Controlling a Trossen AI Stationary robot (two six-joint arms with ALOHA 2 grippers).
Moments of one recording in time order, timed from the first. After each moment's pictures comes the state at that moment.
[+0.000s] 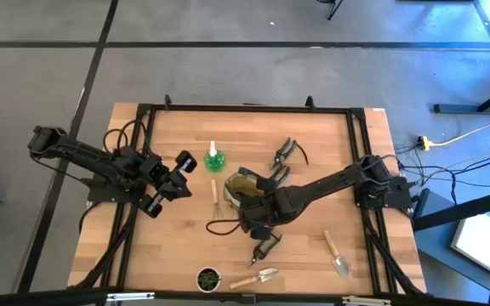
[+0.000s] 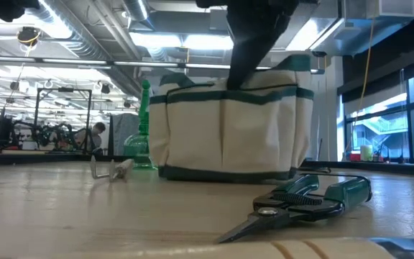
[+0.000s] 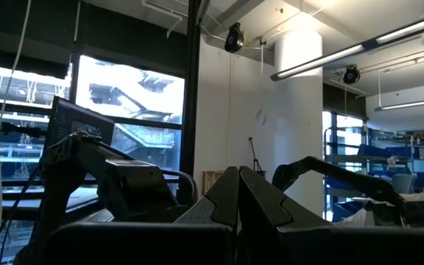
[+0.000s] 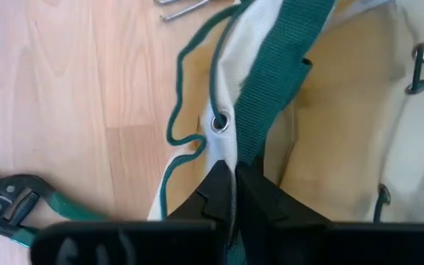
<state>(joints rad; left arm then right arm) -0.21 0.91 0.42 1.01 0.26 -0.19 0.36 2.05 1.78 -1.06 0.34 0.39</state>
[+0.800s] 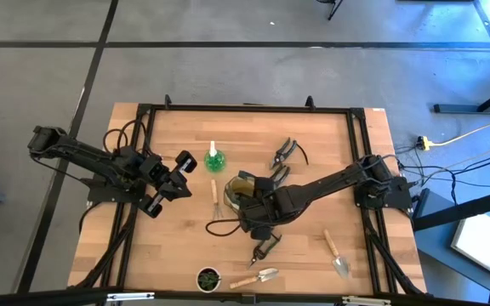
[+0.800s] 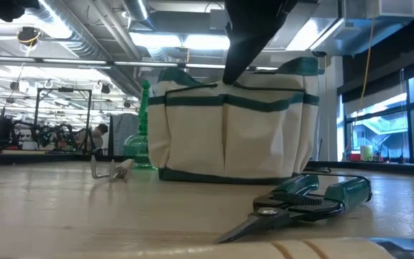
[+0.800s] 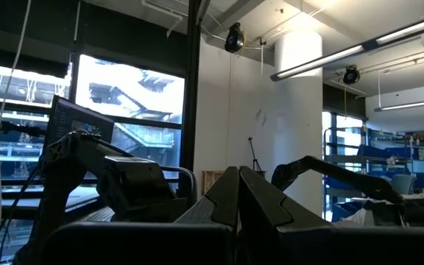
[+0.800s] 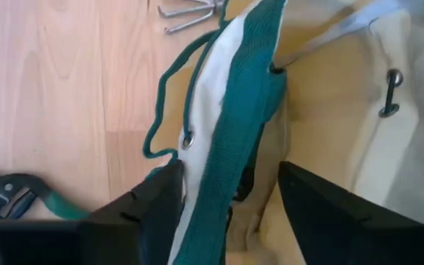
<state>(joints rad) -0.21 0.91 0.42 1.01 0.26 -0.20 0.36 2.04 1.78 -1.04 0.35 0.32</state>
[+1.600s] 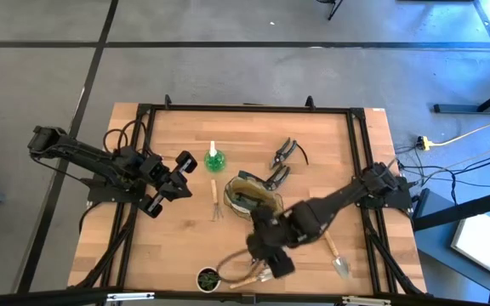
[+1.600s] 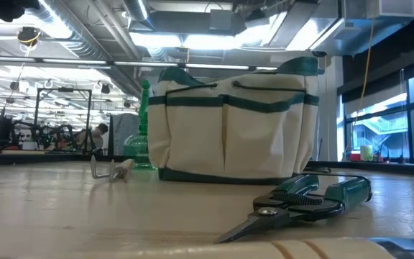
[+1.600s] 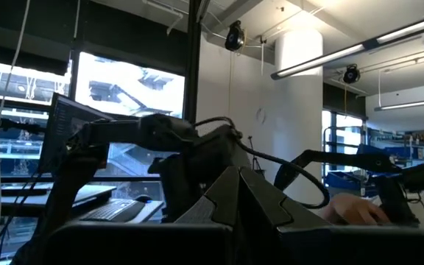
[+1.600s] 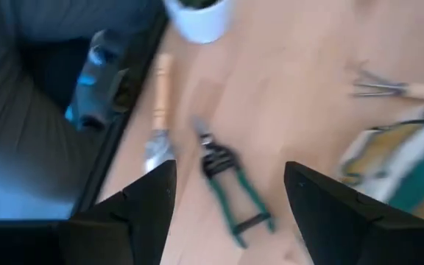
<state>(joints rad) -0.21 0.91 0.42 1.00 0.26 -0.20 0.54 2.04 2.04 -1.15 0.02 0.15</state>
